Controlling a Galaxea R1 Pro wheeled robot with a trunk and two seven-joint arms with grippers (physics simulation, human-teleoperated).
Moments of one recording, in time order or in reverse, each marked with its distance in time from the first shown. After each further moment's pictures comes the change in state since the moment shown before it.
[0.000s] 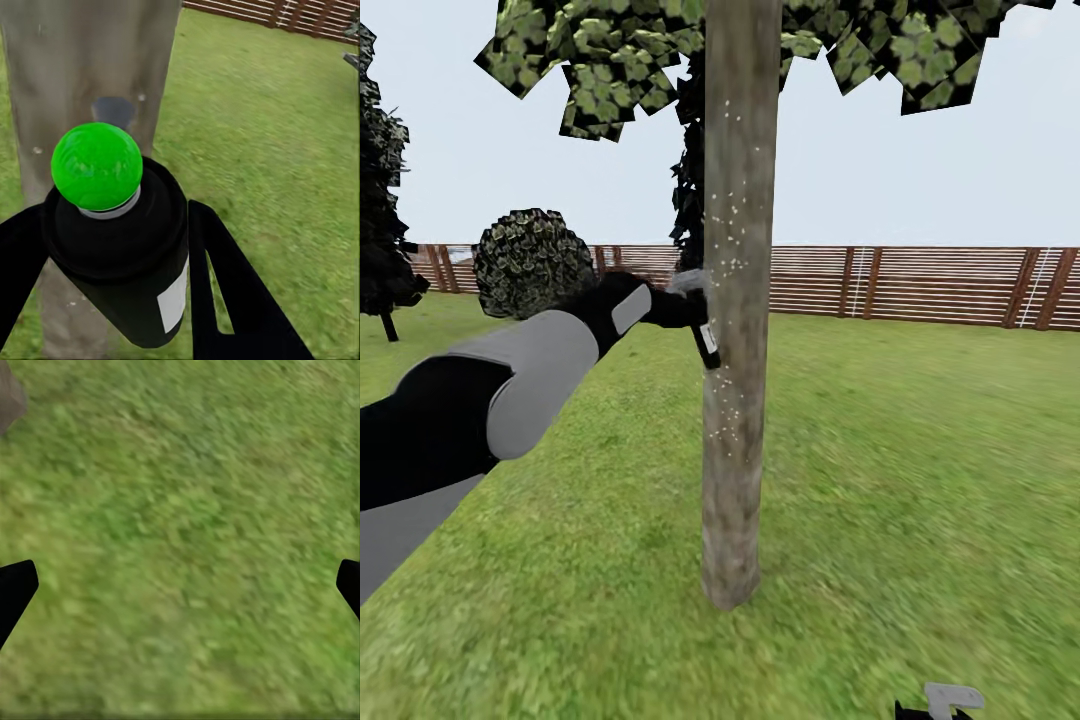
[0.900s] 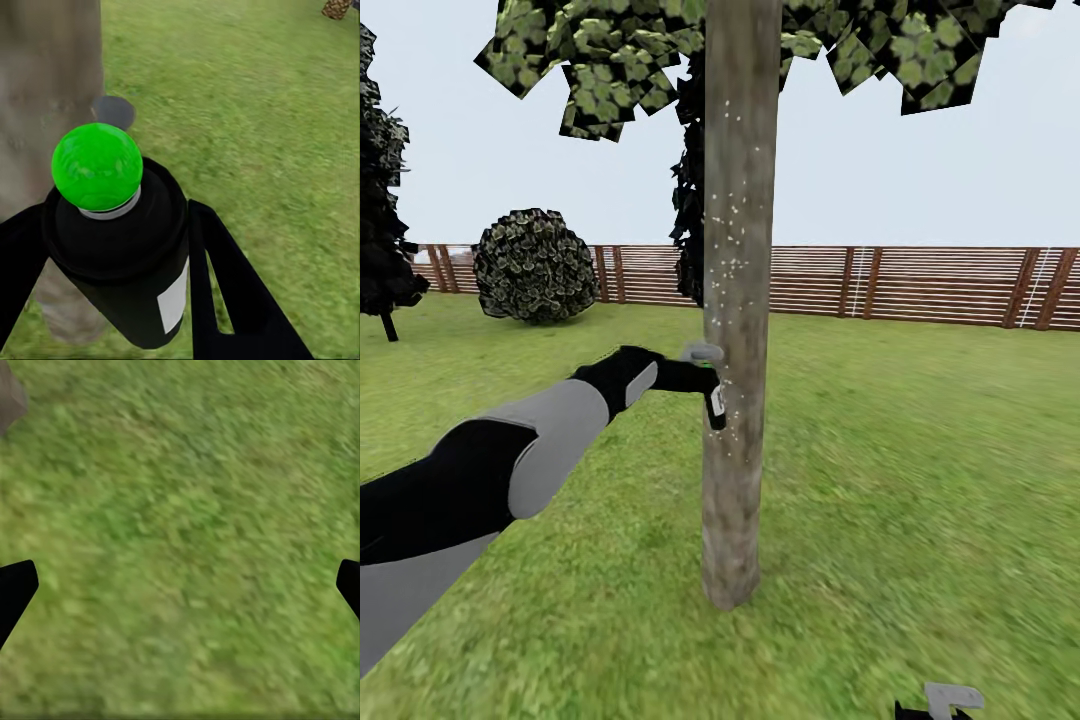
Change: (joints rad) left arm 0.210 0.000 0.000 0.008 -0.241 -0.135 -0.241; right arm 0.000 0.000 0.001 0.000 0.000 0.000 0.000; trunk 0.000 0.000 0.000
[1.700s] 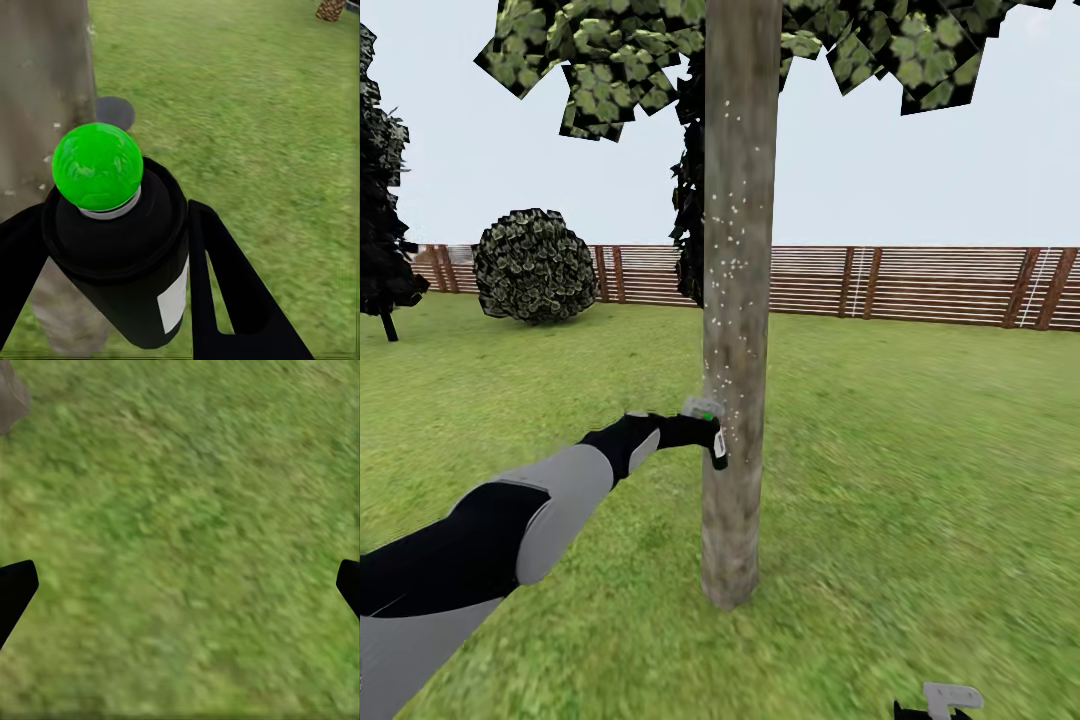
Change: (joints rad) left arm 0.216 0.000 0.002 0.002 -0.049 -0.277 0.006; right arm 0.000 0.001 0.002 0.000 0.003 0.000 0.001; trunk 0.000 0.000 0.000
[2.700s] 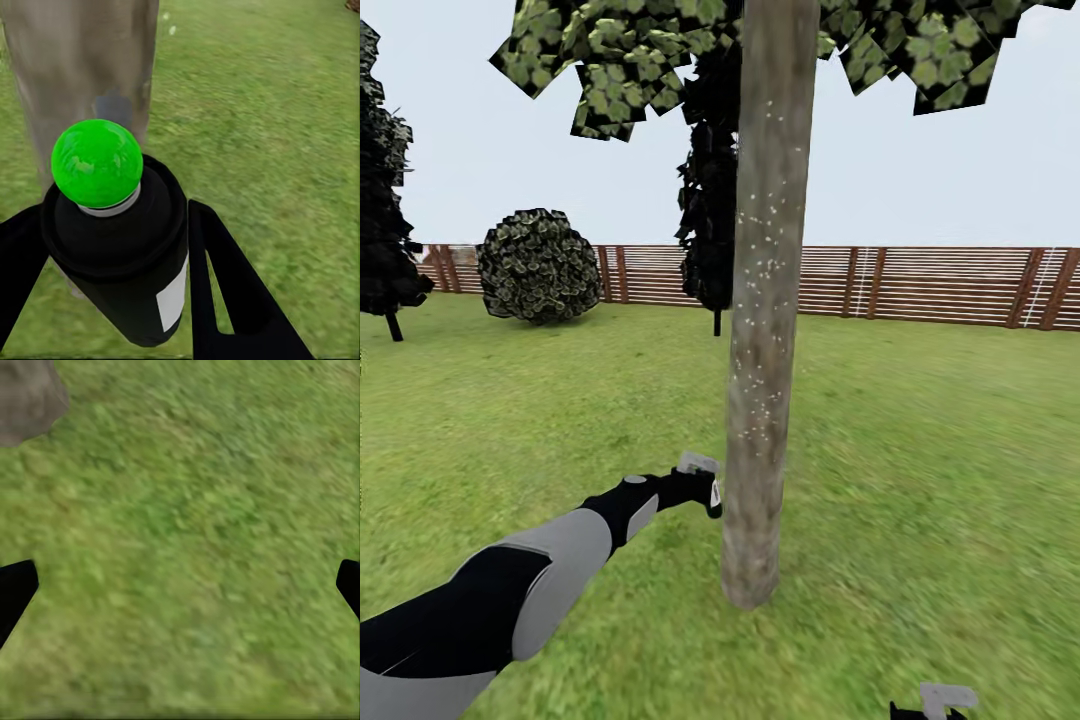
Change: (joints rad) left arm 0.210 0.005 0.007 -0.003 0.001 -0.151 0.078; right arm 0.000 0.009 0.002 0.000 0.000 0.002 0.004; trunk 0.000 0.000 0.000
